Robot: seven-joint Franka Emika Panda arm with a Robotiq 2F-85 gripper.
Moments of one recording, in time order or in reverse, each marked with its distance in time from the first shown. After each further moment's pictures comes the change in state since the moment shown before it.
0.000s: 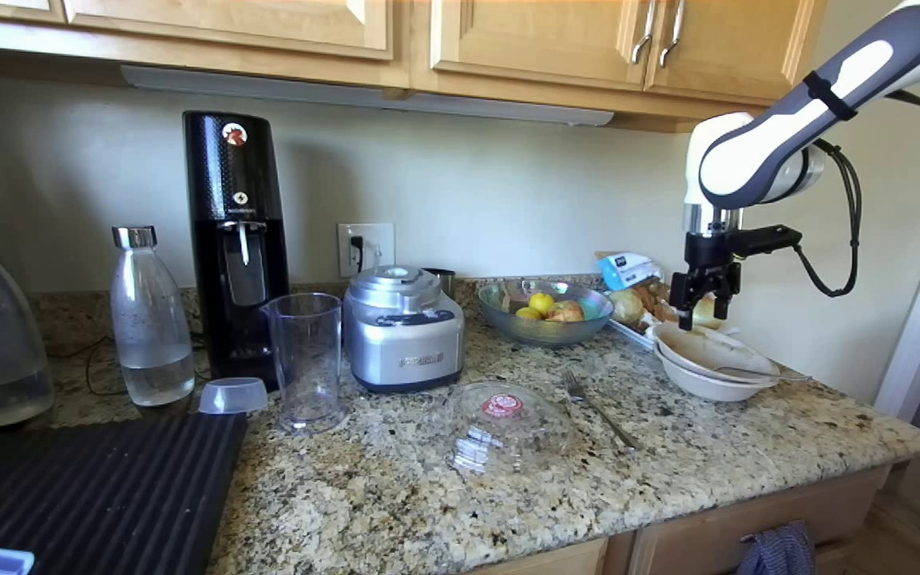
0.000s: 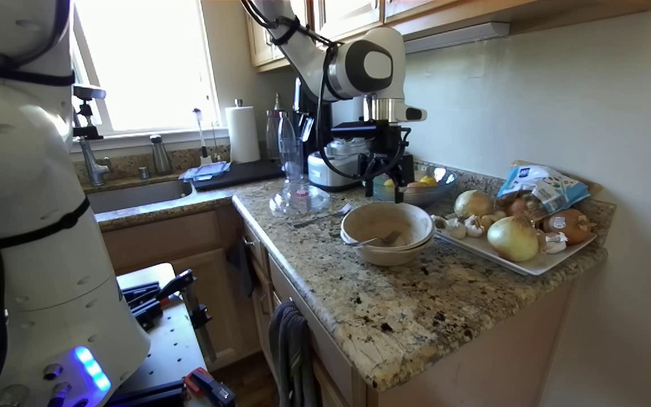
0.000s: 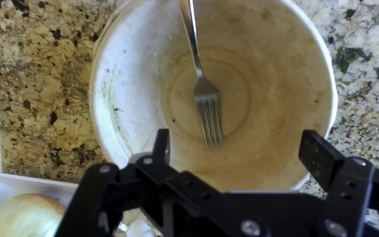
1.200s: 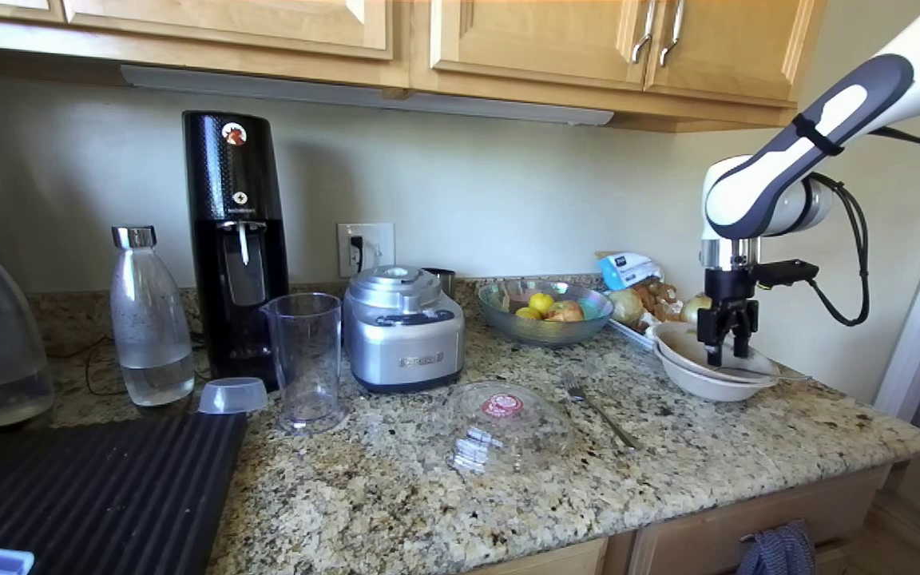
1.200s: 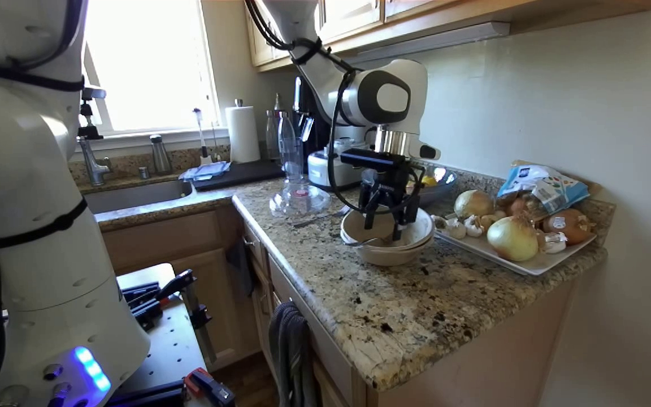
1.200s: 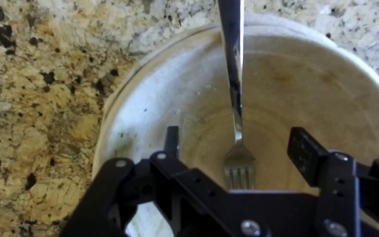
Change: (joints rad) arm -0.078 0.095 -0.005 -0.011 0.077 -0.024 -0.190
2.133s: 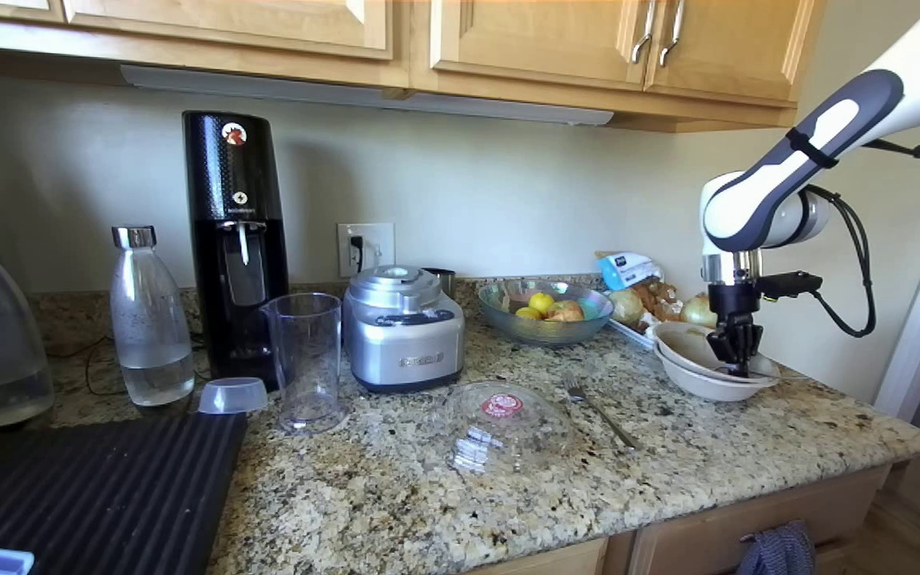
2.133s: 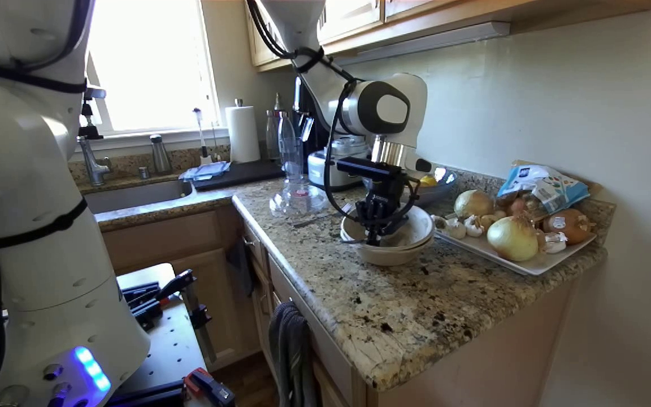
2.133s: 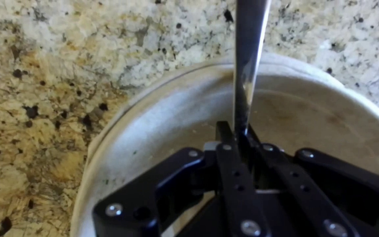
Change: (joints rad) arm 0.000 0.033 0.000 -0.004 0.000 -0.050 -0.012
